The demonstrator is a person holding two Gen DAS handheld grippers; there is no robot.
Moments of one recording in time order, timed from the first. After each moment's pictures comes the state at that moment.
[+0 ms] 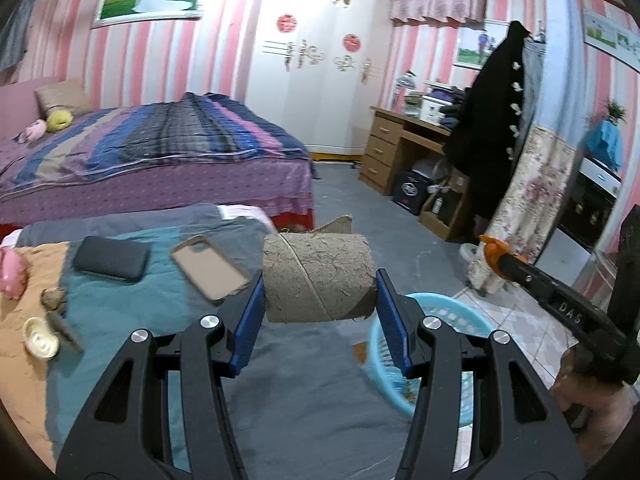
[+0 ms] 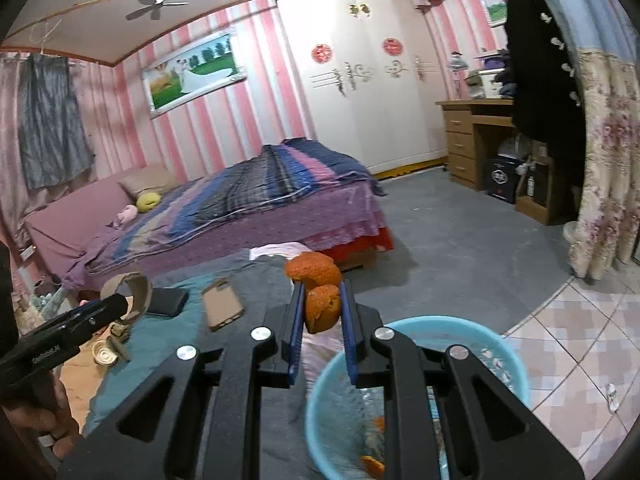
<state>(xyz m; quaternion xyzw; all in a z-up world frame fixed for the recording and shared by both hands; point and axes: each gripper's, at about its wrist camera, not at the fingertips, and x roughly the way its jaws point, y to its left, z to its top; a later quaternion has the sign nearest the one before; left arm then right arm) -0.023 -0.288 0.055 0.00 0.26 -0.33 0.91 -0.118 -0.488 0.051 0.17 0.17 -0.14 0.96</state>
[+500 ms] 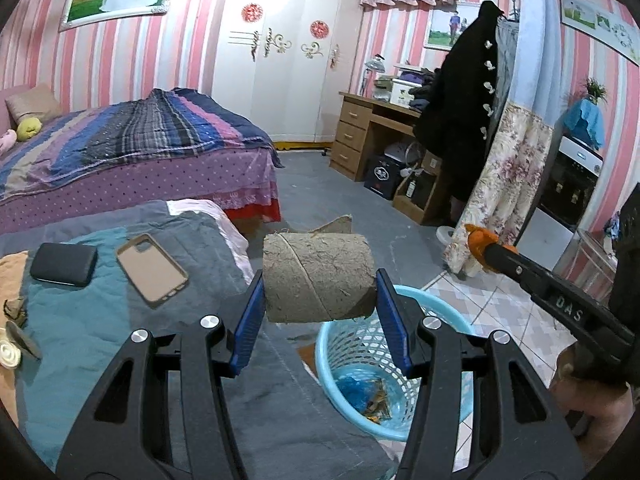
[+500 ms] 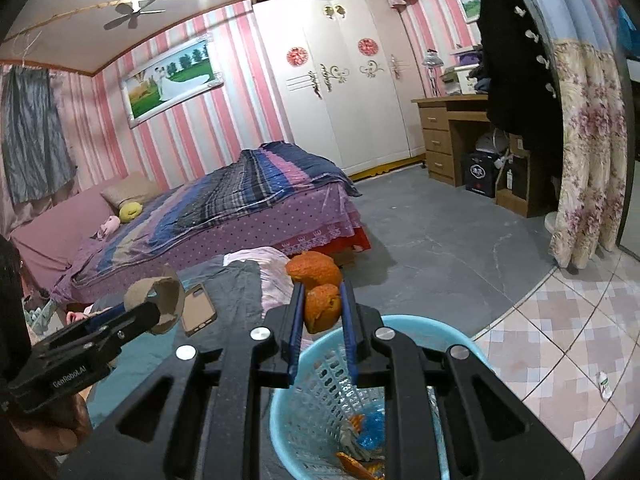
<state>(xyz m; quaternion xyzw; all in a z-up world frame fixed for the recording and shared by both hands) -0.034 -0.350 0.040 0.02 0.27 -0.38 0.88 -0.136 -0.527 0.045 0.19 0.17 -0.18 0.95</state>
